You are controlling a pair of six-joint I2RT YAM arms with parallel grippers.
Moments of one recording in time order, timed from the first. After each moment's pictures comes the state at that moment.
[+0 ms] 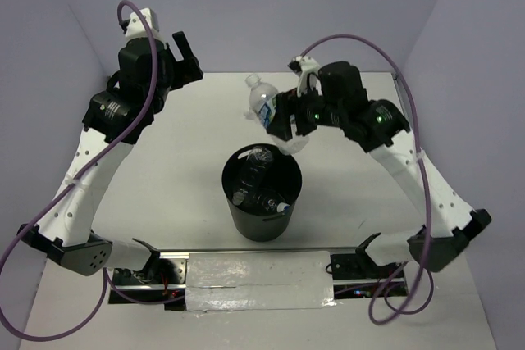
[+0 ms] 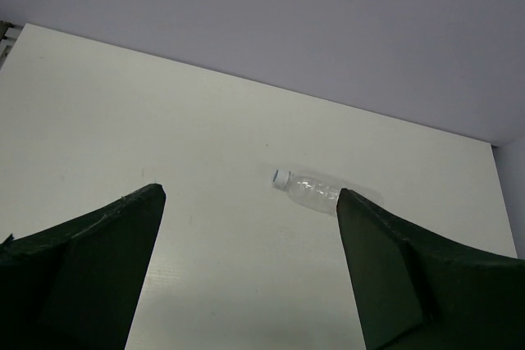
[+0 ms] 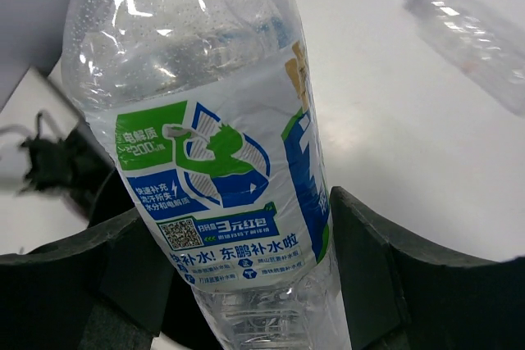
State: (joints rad) left arm -0.48 1.36 1.84 -0.74 -0.49 -0.45; right arm 0.57 1.39 1.73 -0.89 -0.25 0.21
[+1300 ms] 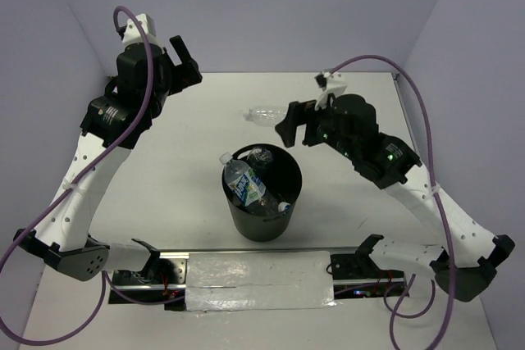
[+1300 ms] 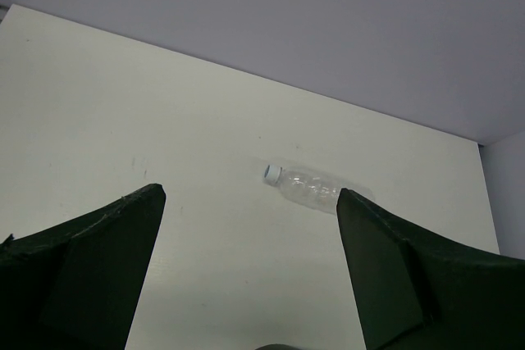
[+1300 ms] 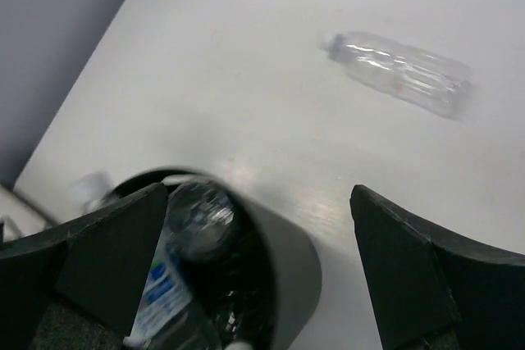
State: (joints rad) left arm -0.47 1.32 1.78 -0.74 -0.47 -0.50; right arm 0.75 1.08 1.33 -0.57 0.12 0.33
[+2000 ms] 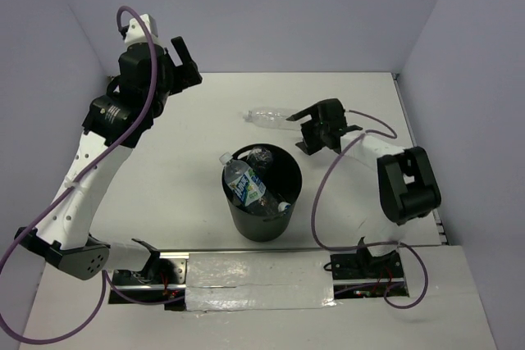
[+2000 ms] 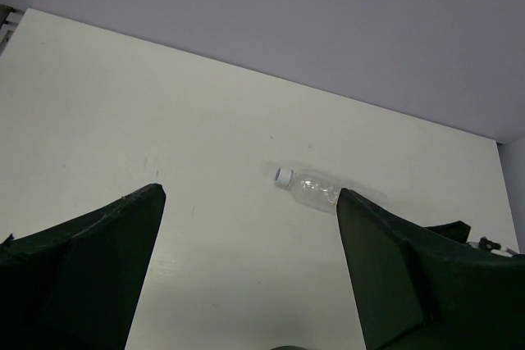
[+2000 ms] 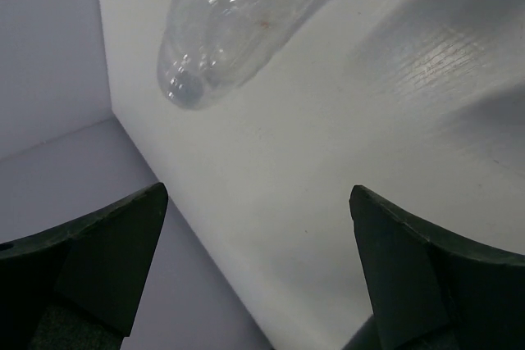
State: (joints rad) left arm -0.47 1.33 1.78 -0.74 -0.48 -0.48; right arm 0.29 1.61 0.99 -0.08 -0.10 1.35
